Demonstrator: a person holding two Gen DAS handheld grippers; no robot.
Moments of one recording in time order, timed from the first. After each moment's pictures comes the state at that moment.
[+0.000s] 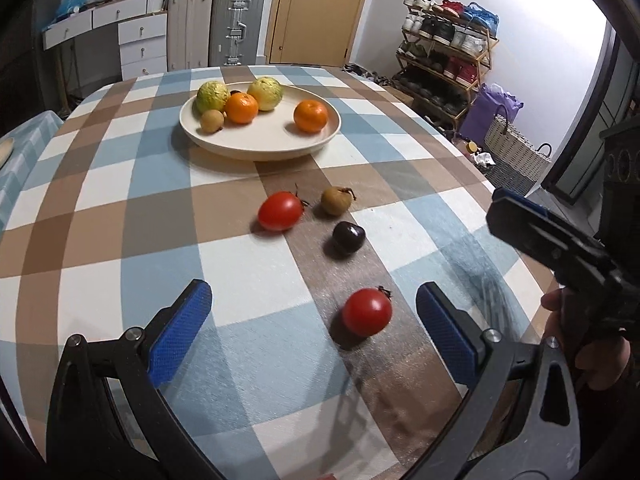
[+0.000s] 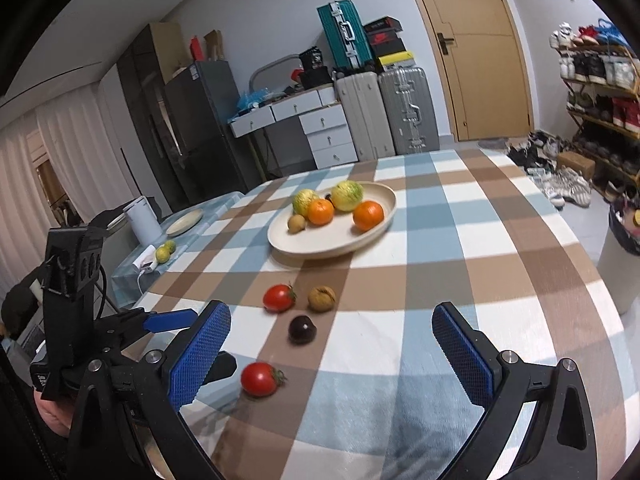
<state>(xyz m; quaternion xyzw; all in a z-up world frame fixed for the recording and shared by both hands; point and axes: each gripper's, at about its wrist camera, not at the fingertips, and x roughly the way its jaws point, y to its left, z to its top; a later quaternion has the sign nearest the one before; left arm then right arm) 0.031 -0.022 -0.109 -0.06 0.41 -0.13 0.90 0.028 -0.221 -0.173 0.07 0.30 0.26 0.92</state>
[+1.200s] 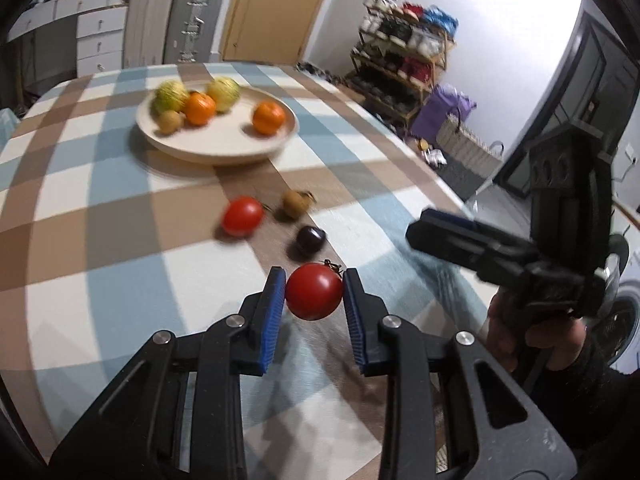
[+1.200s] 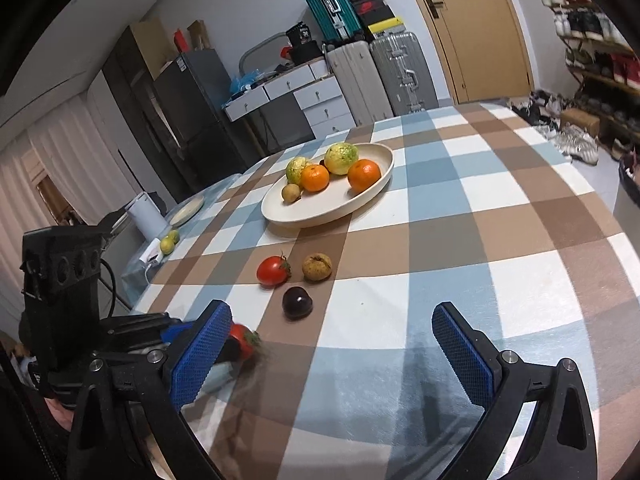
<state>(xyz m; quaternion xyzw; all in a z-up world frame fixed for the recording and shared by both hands) 0.035 -0.002 -0.104 -0.09 0.40 -0.22 0.88 0.047 -0.216 -0.195 0.11 0.36 0.27 0.89</state>
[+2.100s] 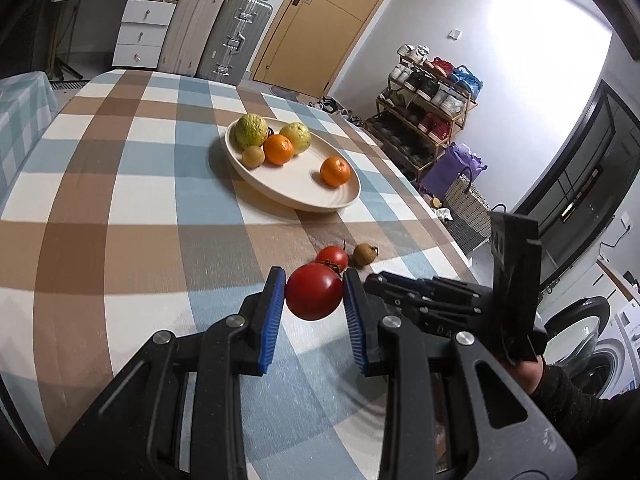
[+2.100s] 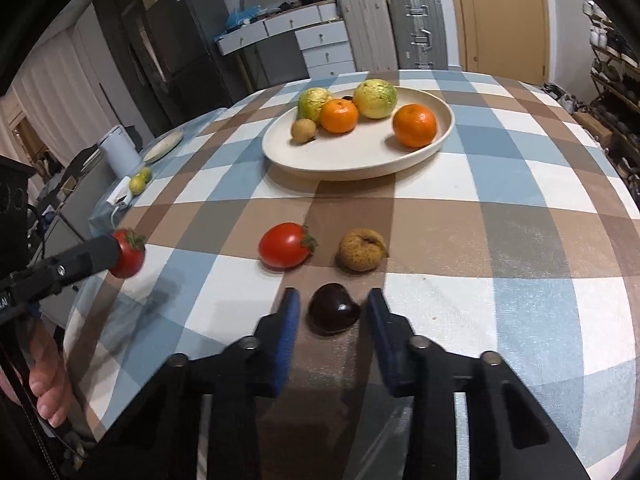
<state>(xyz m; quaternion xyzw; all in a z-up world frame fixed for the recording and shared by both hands) 0.037 0.096 -0.087 -0.18 0.36 -0.19 0.89 0.082 -0.133 -0.219 0.01 0.43 0.25 0.87</state>
